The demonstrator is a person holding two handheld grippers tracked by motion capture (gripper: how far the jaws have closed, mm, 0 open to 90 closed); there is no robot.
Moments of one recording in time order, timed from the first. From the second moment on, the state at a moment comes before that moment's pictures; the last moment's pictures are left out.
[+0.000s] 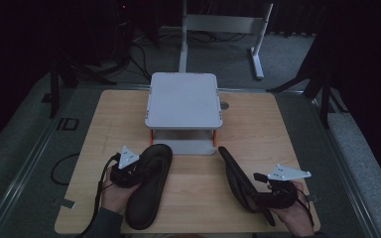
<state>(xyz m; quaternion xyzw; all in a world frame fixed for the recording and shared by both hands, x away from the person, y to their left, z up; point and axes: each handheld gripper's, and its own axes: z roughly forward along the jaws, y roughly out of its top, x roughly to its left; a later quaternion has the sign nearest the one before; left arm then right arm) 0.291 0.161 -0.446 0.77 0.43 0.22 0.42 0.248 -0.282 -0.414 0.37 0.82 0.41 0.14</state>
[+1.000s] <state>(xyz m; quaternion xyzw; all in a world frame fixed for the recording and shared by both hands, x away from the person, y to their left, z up) 0.293 0.164 -0.447 0.77 0.43 0.22 0.43 0.307 -0.329 -0.458 0.55 0.76 0.28 0.20</state>
